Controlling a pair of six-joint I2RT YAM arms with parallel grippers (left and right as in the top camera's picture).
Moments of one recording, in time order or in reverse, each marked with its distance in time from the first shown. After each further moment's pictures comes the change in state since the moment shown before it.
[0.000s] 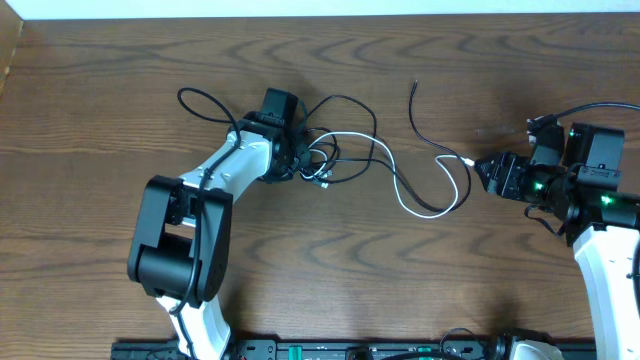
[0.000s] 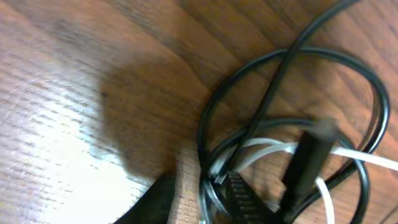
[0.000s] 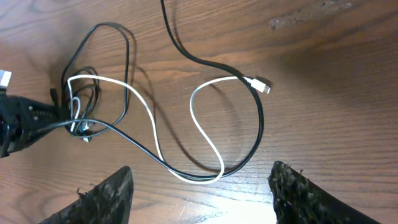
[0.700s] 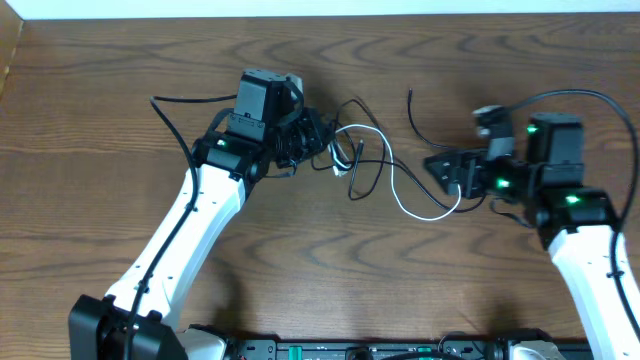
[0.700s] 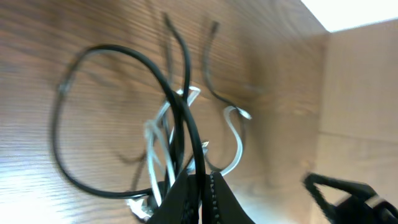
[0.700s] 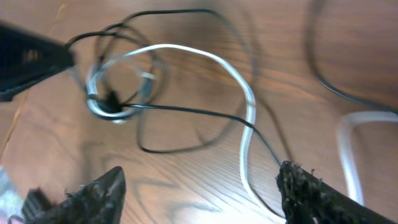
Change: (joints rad) left arm -0.056 -0.442 0.003 0.012 0.367 0.037; right arm 0.230 0.001 0.000 0.149 -0.196 -0.021
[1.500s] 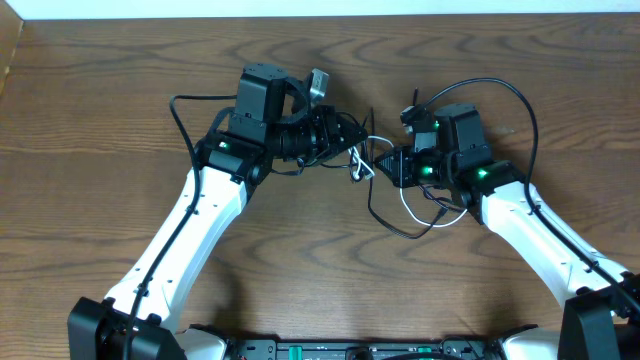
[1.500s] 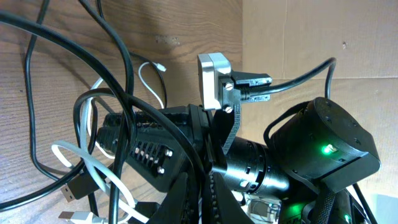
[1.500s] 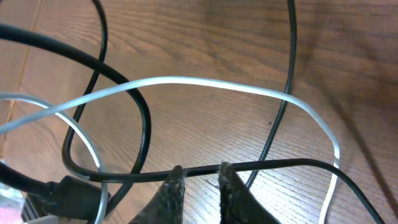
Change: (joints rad) left arm -0.013 -0.007 0.000 0.127 0.348 -0.078; right arm 0.267 0.321 0.000 0.305 0.111 0.210
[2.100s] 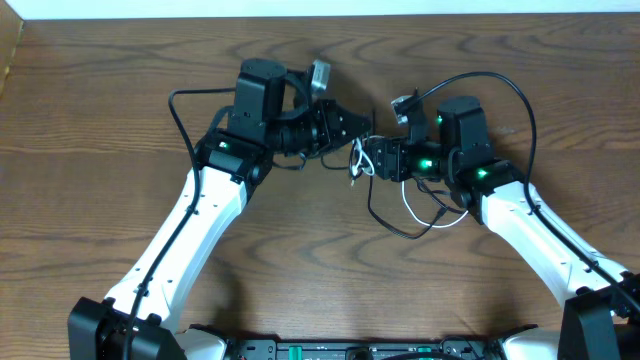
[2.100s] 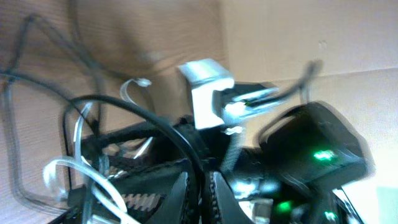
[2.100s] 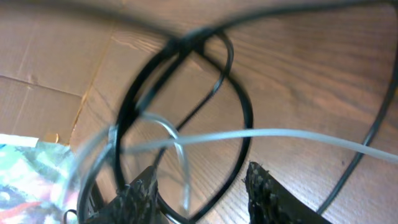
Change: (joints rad) left arm 0.000 0.000 0.000 0.123 0.023 -0.003; right arm 0.004 0.001 0.000 0.148 -0.190 0.064
